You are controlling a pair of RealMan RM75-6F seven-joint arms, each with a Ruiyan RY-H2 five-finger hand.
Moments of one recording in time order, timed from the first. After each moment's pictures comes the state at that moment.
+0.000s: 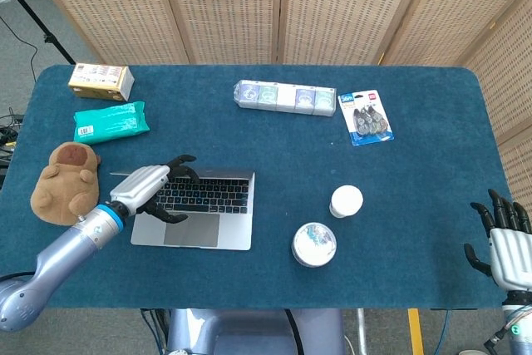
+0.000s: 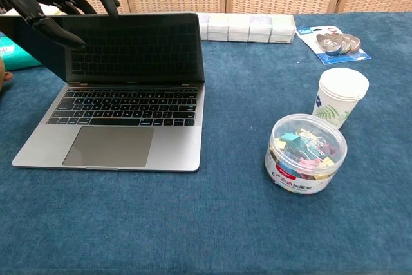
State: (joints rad) left arm -0.85 -0.88 -0.20 -2.07 0.86 0.66 -0.11; right arm 0.07 -1.03 0.09 -1.81 -1.30 1.45 -0.24
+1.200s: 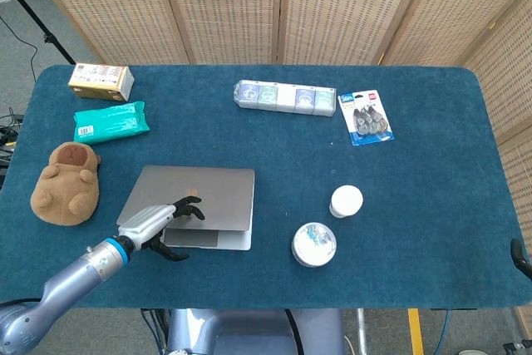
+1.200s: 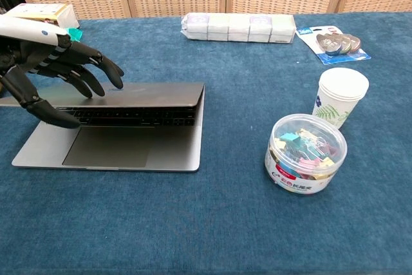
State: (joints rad) left arm -0.76 -0.97 -0.09 -2.09 1.00 0.65 -0.13; right arm -0.03 -0.98 0.17 -1.93 -1.29 1.69 -0.26
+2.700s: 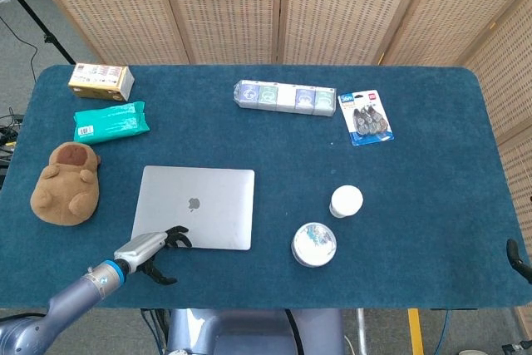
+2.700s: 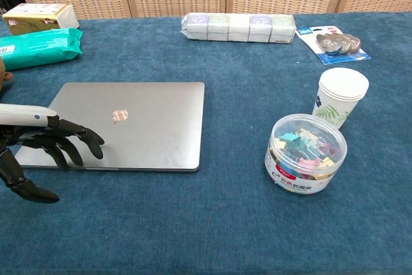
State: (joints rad) left arm -0.69 -1.11 0.04 -1.97 1.01 0.65 -0.10; right arm -0.04 -0.98 0.17 -1.93 -1.31 1.68 -0.26
